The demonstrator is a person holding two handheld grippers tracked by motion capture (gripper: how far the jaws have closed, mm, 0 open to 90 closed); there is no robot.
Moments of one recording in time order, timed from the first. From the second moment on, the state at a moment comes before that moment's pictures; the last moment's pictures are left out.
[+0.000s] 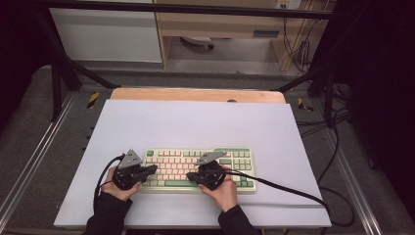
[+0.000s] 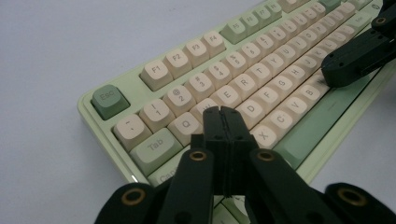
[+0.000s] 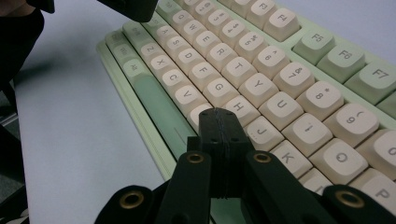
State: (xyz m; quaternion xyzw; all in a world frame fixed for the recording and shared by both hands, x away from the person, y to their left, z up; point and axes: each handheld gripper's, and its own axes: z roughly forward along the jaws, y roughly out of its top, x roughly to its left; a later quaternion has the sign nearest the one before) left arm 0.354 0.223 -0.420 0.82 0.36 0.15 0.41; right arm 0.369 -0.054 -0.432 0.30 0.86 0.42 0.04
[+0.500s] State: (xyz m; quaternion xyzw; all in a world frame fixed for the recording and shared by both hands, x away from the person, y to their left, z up) left arm 0.354 0.224 -0.419 0.82 0.36 0.15 0.42; right arm 0.367 -0.060 -0.420 0.30 0.85 0.42 0.05
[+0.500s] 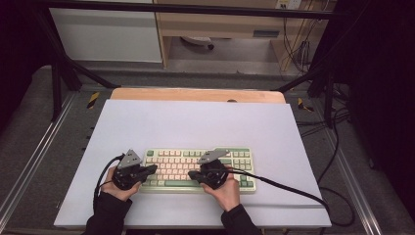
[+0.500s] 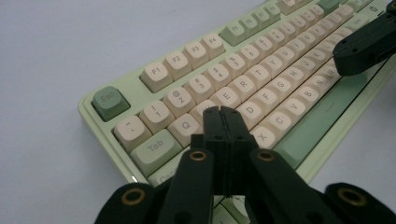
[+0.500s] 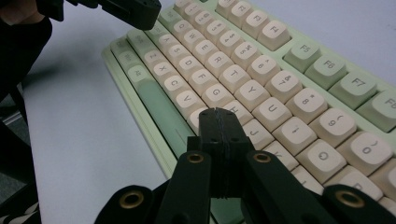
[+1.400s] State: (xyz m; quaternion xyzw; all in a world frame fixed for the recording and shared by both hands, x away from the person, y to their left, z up) left arm 0.352 0.221 -0.417 0.82 0.36 0.15 0.42; right arm 0.366 -0.106 -0.411 0.32 0.85 0.42 0.07
